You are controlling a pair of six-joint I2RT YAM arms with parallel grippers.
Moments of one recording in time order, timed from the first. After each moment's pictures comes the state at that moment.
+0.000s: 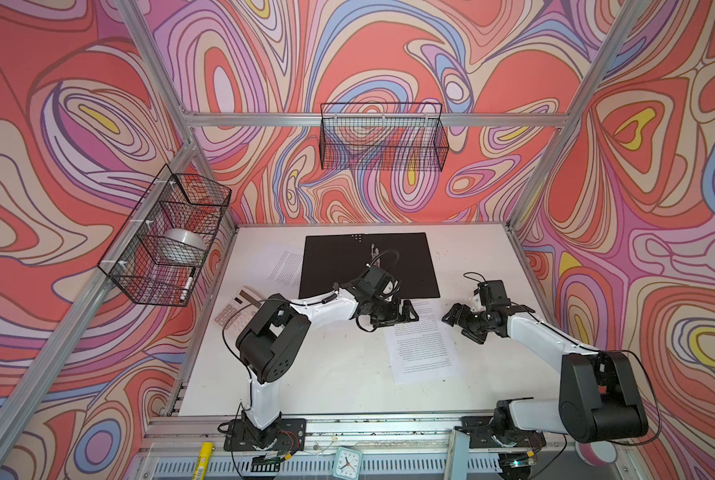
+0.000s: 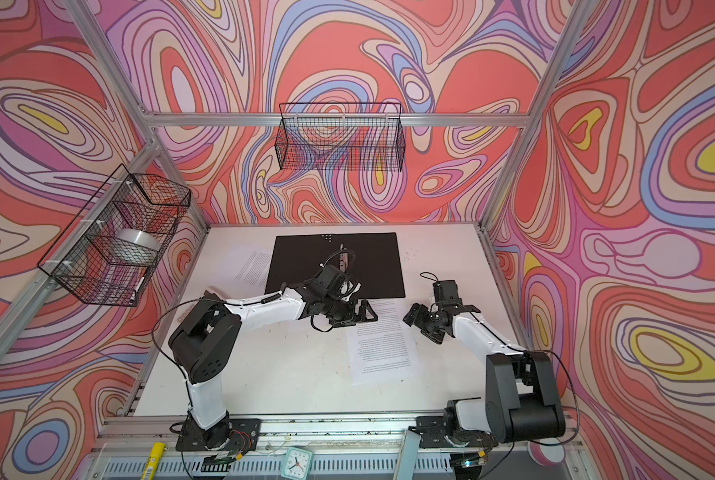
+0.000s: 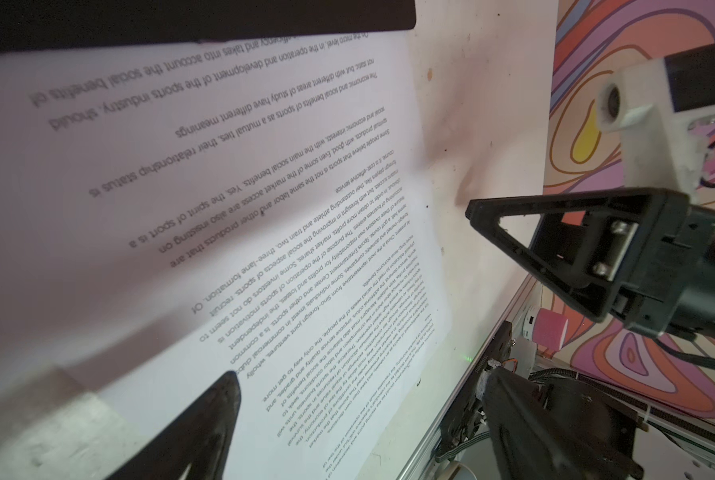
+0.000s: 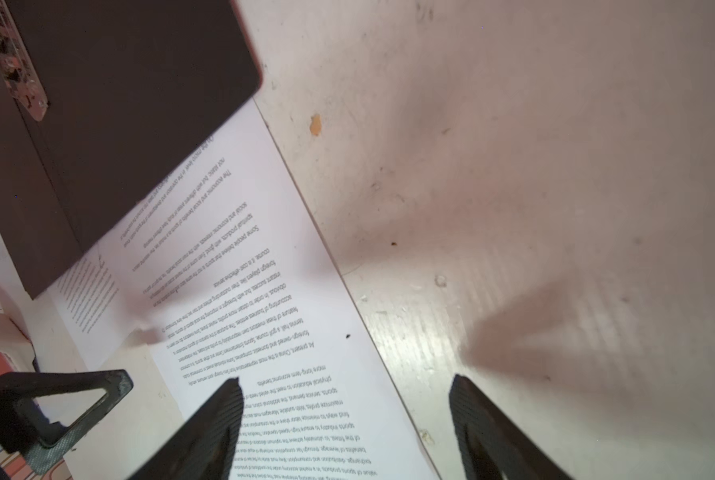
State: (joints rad) left arm -0.73 1.90 1.23 -0.26 0.53 -0.75; right arm 0.05 1.36 0.67 -0.46 -0.34 0.58
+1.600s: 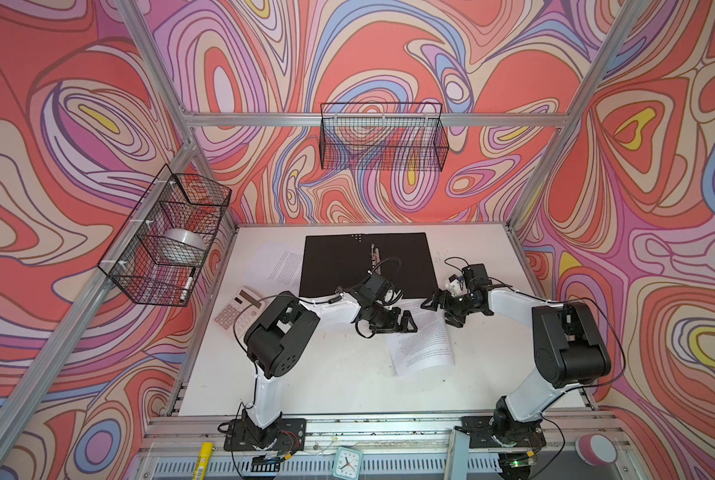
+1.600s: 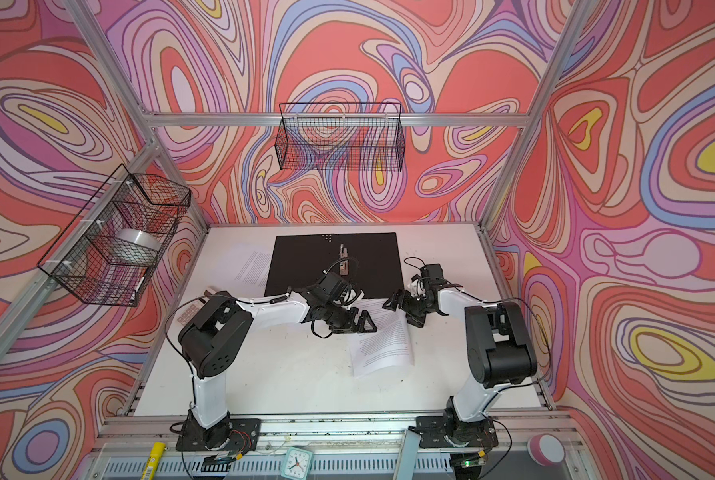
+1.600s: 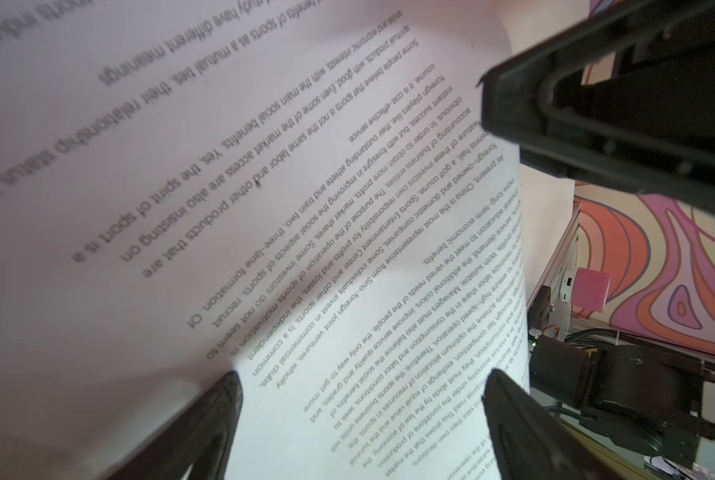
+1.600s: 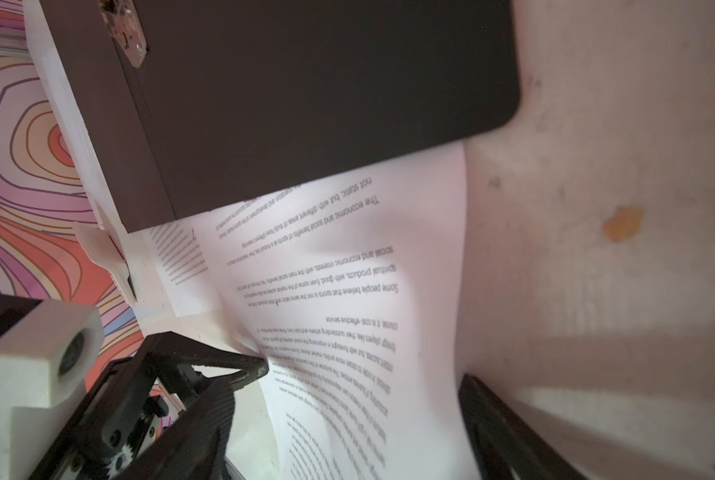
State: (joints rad) left arm -0.74 1.96 1.19 -0.26 0.57 -0.60; right arm 0.09 1.69 0.90 -0.39 -0.61 0.52
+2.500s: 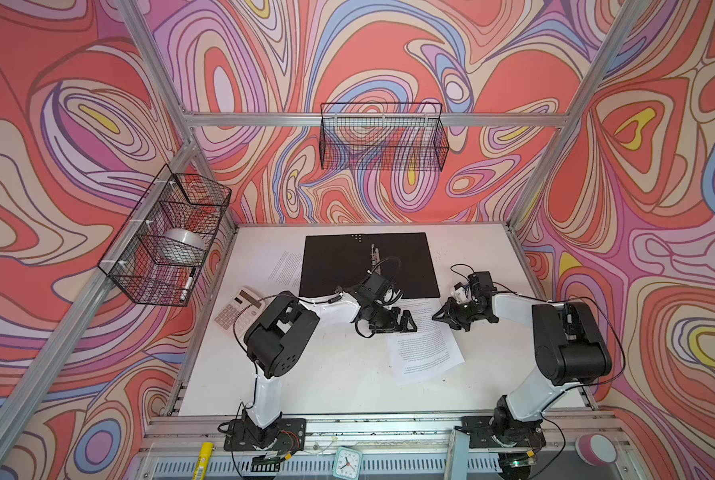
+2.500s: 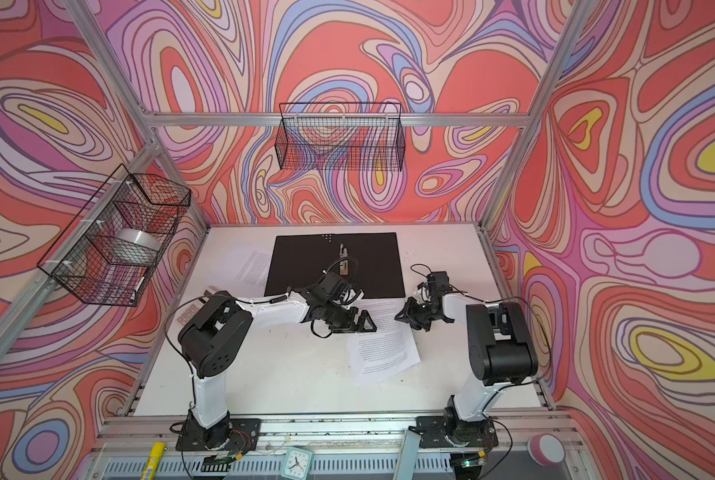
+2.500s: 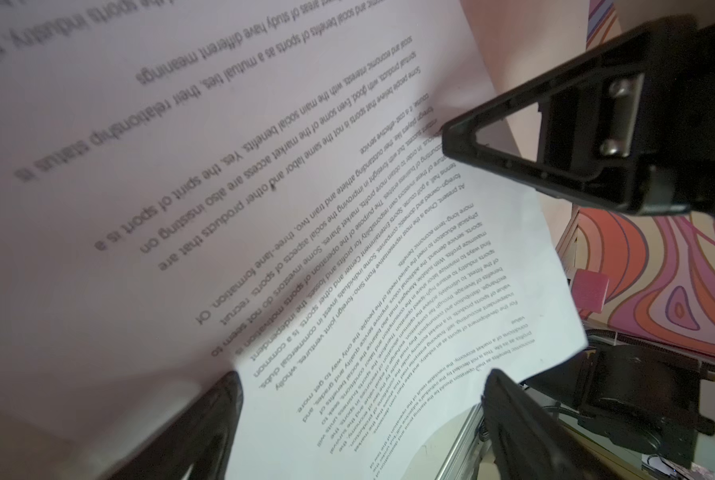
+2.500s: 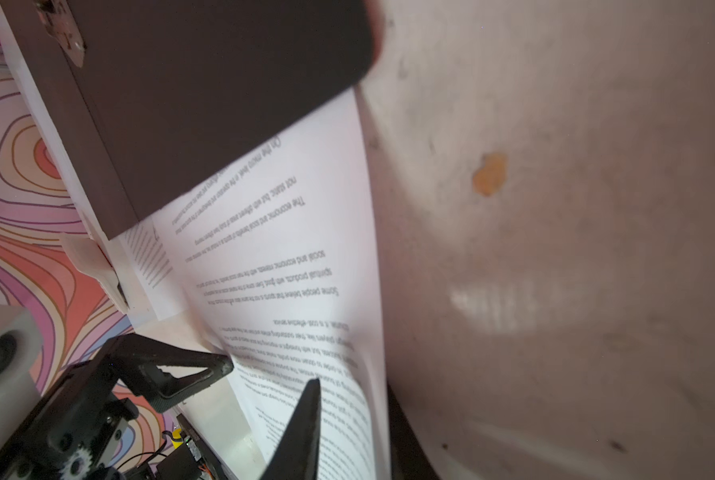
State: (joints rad) left arm -0.73 1.96 1.19 -0.26 0.57 -0.61; right arm 0.04 1.69 0.81 -0.37 -0.62 0.49
